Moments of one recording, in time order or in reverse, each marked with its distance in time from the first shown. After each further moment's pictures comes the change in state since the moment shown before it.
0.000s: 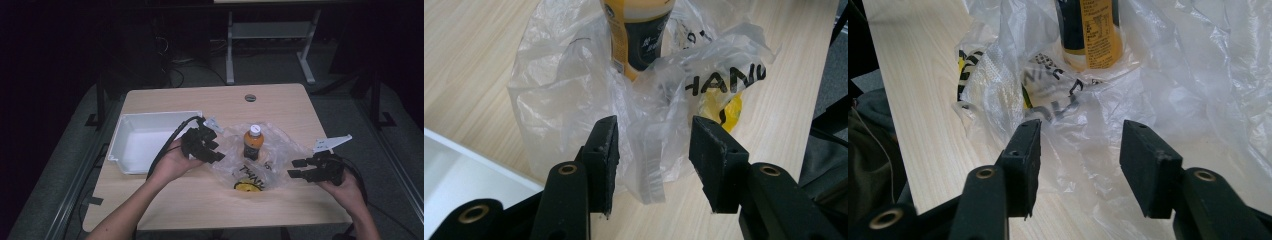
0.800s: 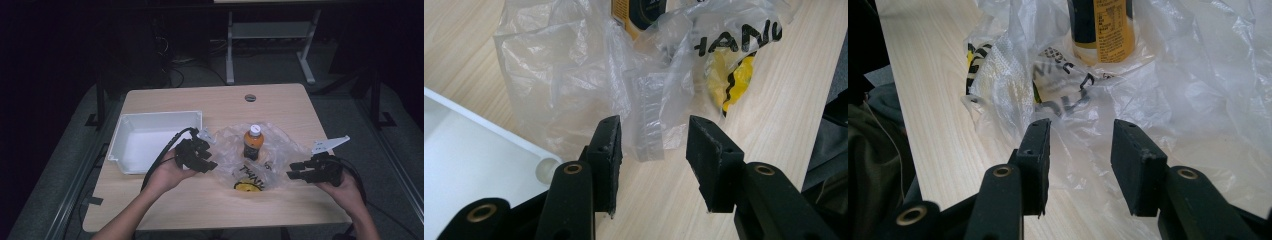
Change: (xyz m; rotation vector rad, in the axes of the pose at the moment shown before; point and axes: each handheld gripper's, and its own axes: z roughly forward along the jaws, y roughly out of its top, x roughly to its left) left arm -0.005 -0.033 0.006 0.026 0.018 -0.038; right arm 0.001 -0.002 0.004 0.012 0.034 -0.004
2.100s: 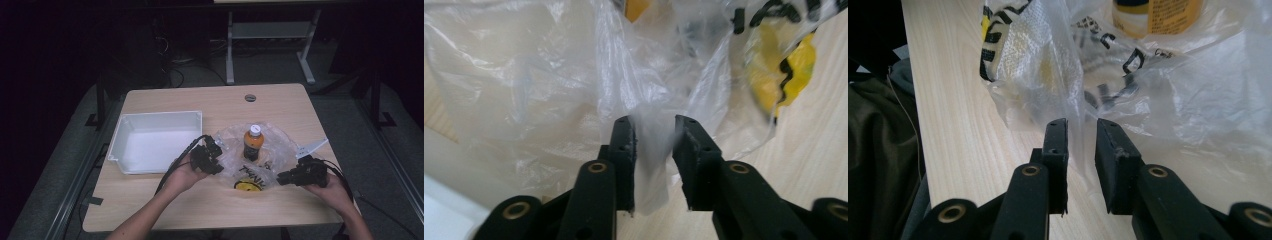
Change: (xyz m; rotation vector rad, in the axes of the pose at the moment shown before) left arm 0.002 0.002 0.064 0.087 0.014 -0.005; right arm -0.001 0.000 0.038 0.100 0.123 -0.016
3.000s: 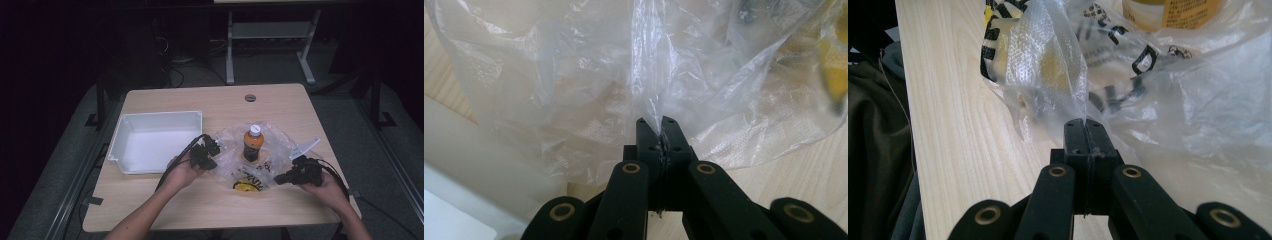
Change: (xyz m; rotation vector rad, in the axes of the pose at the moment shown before) left arm 0.017 -0.004 0.018 0.104 0.045 -0.007; right arm 0.000 0.007 0.013 0.062 0.001 -0.031
